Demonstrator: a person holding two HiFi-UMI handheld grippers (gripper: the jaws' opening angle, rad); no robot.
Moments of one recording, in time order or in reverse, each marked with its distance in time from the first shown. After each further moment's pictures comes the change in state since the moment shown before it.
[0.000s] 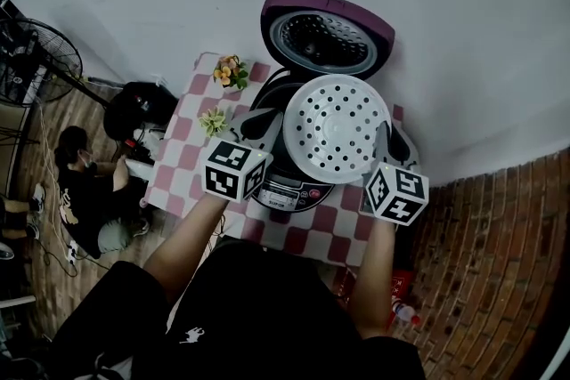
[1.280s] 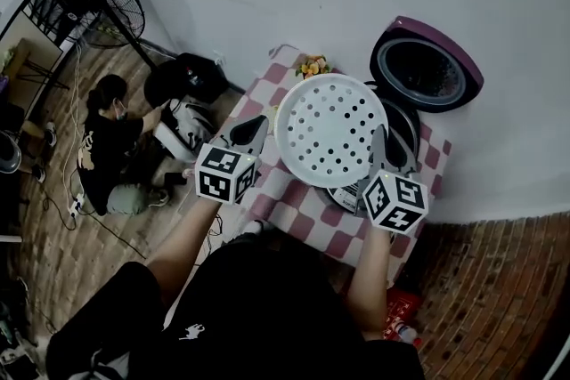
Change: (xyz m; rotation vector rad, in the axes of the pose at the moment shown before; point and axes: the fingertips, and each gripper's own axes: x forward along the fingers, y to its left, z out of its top) left arm -0.185 0.152 -0.054 -0.070 -0.014 0.297; right arm 0.000 0.222 0.019 0.005 -0.047 0.271
